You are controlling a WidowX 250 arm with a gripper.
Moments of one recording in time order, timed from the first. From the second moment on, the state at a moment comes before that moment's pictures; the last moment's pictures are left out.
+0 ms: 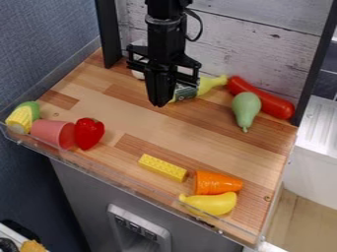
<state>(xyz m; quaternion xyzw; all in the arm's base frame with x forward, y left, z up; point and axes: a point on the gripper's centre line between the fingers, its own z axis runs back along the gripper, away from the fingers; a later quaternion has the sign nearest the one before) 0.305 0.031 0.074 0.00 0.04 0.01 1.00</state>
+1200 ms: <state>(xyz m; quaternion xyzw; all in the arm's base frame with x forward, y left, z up) 0.374 -0.094 0.064 0.01 0.05 0.16 0.99</state>
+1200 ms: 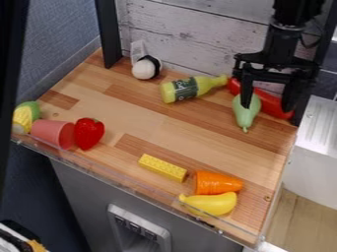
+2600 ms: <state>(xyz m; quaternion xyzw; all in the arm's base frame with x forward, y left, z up) 0.378 -0.102 0.010 0.01 0.03 0.21 0.98</state>
